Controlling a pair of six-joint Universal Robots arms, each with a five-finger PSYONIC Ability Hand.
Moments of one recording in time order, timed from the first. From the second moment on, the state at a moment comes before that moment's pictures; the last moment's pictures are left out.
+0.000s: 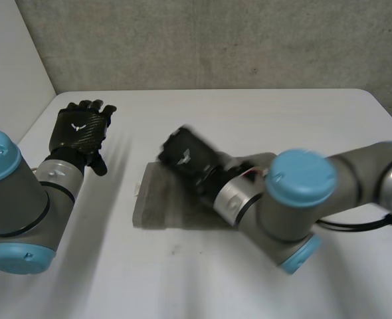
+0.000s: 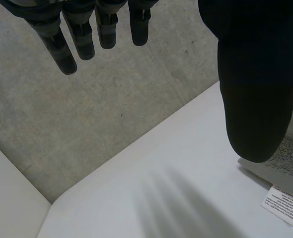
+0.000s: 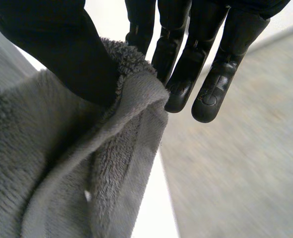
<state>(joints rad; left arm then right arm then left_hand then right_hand) 4.36 -1.87 -1.72 3.57 -1.60 3.45 2.27 -0.89 1.36 -0.47 1.16 2.31 0.17 0.16 0.17 0.17 0.03 0.96 1.18 1.19 1.19 0.99</state>
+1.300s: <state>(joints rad) 4.16 -2.27 -1.43 3.53 -1.80 3.32 1.97 -1.12 1.78 -0.35 1.45 2.83 0.19 0.20 0.20 0.19 0.03 0.74 0.88 0.88 0.88 0.66</state>
